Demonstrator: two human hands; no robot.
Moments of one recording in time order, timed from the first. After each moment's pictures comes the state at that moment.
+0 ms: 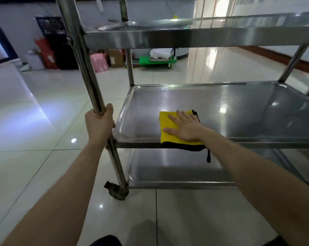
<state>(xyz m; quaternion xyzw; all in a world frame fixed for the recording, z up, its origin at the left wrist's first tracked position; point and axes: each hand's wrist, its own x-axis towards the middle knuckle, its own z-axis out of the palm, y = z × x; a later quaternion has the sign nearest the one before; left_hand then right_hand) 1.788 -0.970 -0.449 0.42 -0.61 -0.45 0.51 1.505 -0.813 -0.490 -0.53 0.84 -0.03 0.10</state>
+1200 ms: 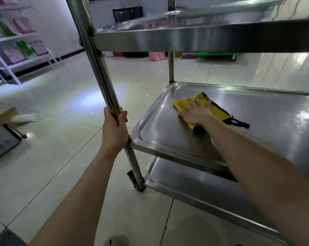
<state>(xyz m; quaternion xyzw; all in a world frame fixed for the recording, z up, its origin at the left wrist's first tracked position) 1.795 -0.931 -0.452 0.52 -0.63 -0.28 0.50 1.467 -0.967 -0.485 -0.60 0.79 -0.01 0.09</state>
